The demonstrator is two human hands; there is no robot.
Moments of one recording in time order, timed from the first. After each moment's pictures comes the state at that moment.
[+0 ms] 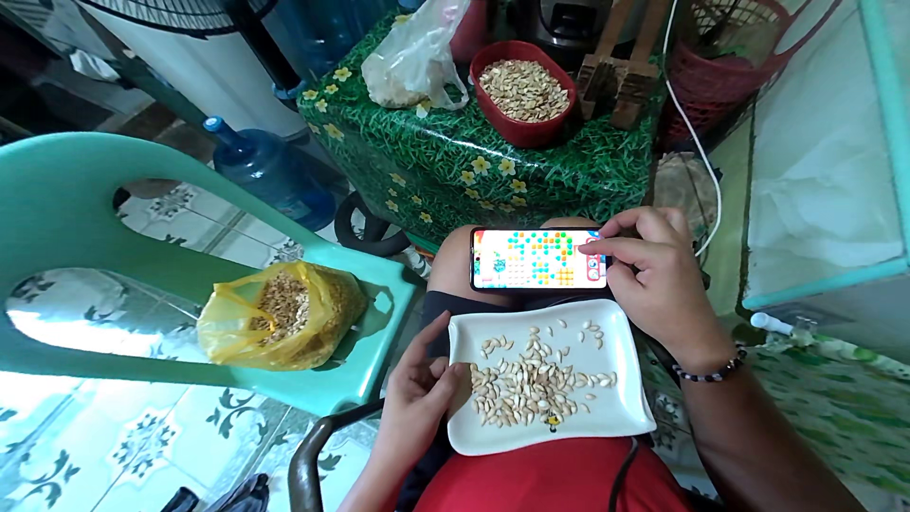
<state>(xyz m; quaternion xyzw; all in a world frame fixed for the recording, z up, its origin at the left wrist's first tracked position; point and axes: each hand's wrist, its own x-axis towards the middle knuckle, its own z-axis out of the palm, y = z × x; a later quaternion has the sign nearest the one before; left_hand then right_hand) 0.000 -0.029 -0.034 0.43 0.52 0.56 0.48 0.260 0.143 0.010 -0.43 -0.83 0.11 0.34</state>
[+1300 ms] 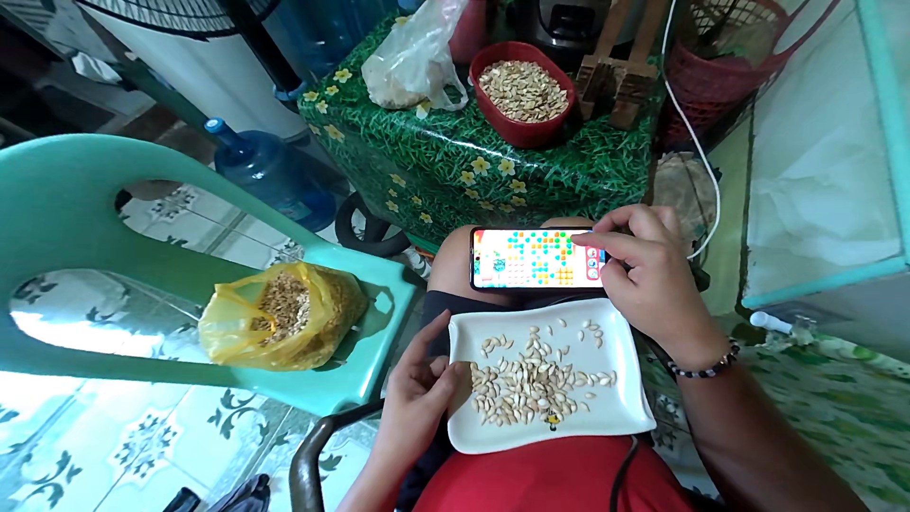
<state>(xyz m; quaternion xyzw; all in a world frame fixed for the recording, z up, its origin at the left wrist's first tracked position) 0.000 -0.028 -0.033 0.43 0.52 0.55 0.49 0.255 0.144 0.012 -0.43 -0.83 0.11 0.33</state>
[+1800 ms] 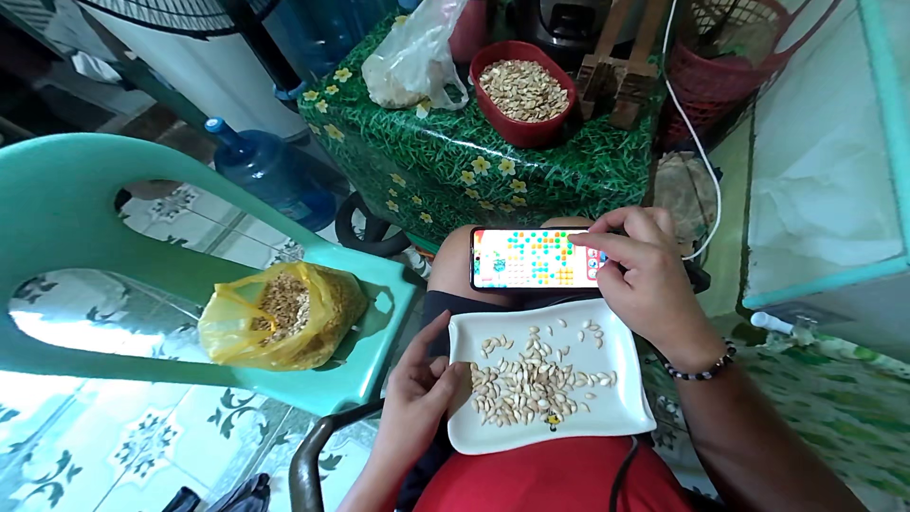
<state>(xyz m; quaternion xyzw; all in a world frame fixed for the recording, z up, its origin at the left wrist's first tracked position) 0.000 -0.029 -0.033 0.43 0.52 0.56 0.48 0.251 0.142 0.010 -0.43 -0.83 0.11 0.34</state>
